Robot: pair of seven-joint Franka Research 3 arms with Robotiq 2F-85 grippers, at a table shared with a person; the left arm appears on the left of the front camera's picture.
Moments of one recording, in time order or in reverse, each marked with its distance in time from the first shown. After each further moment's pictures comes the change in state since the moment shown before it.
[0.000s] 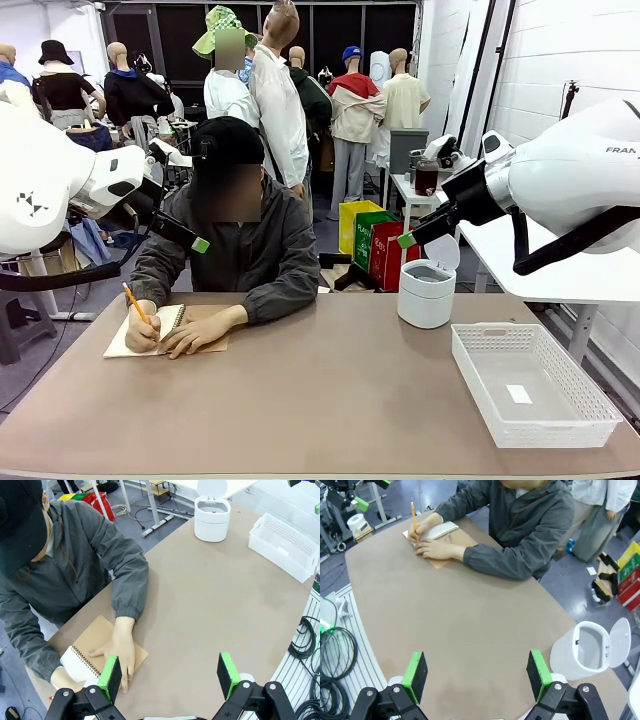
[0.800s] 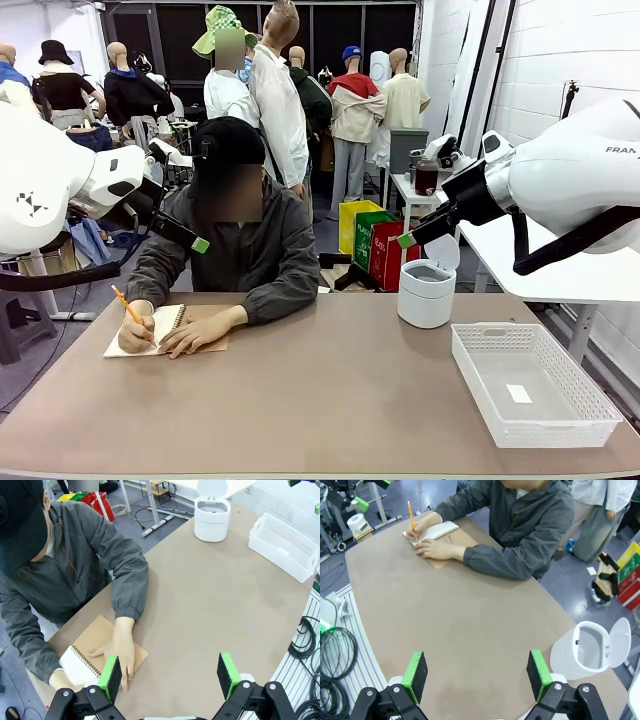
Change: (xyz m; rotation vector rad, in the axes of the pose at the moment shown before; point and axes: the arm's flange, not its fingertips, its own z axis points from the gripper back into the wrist) left arm 0.000 0.000 0.000 0.000 0.000 0.000; right arm 0.000 0.000 0.000 0.000 0.000 0.000
